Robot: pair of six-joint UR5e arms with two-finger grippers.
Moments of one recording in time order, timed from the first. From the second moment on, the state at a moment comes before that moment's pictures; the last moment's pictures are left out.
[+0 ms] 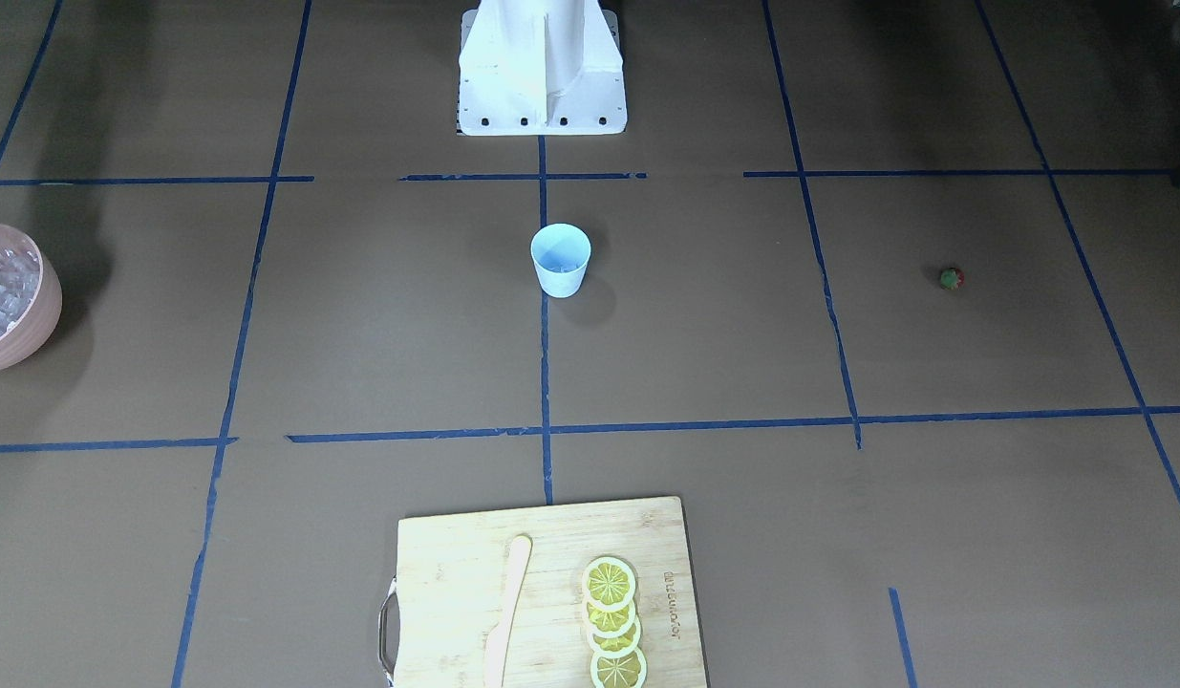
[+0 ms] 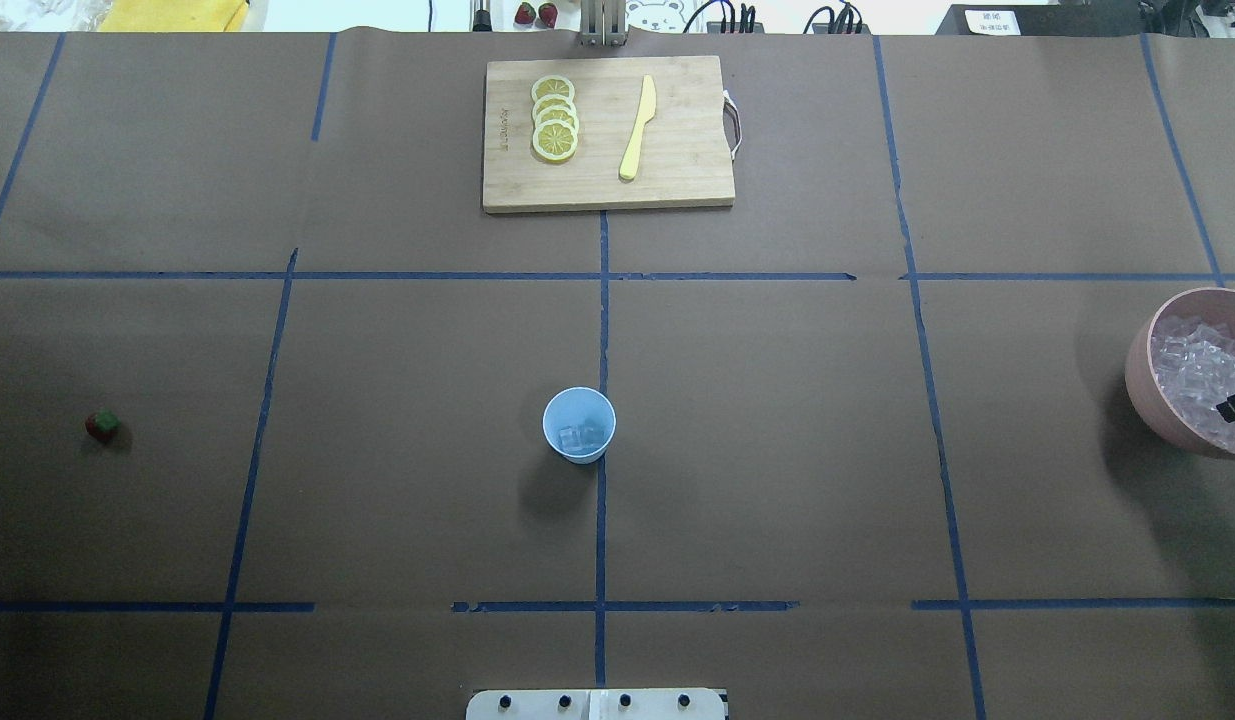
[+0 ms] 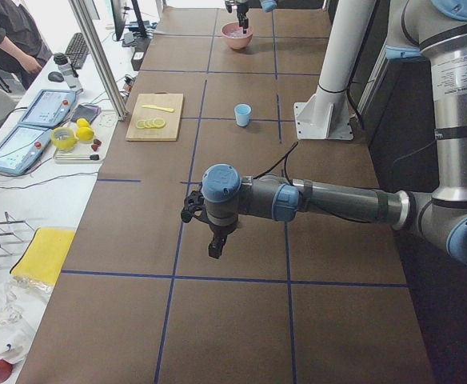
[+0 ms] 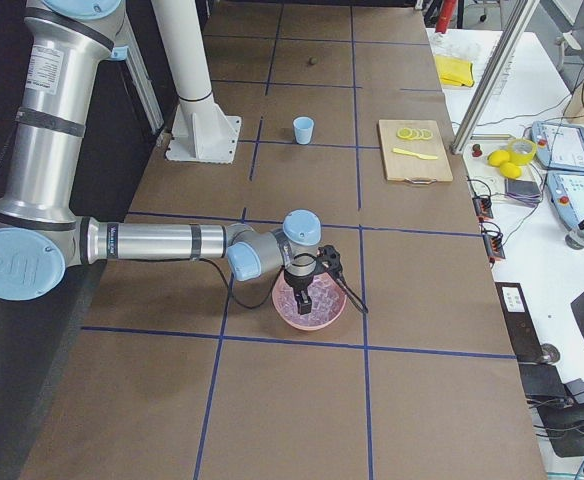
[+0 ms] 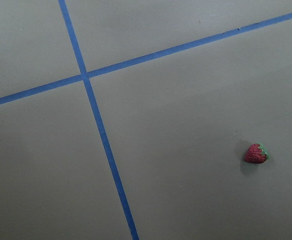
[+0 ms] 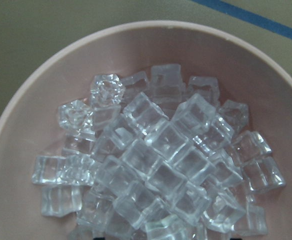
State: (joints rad) left arm -1.51 -1.39 -1.87 -1.60 -2.44 0.16; right arm 1.16 -1.81 1.75 -1.19 2.23 0.19
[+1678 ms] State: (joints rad) left arm -1.51 -1.39 -1.86 -1.60 -2.44 0.16; right arm 1.16 -1.70 1.89 -1.32 2.23 0.22
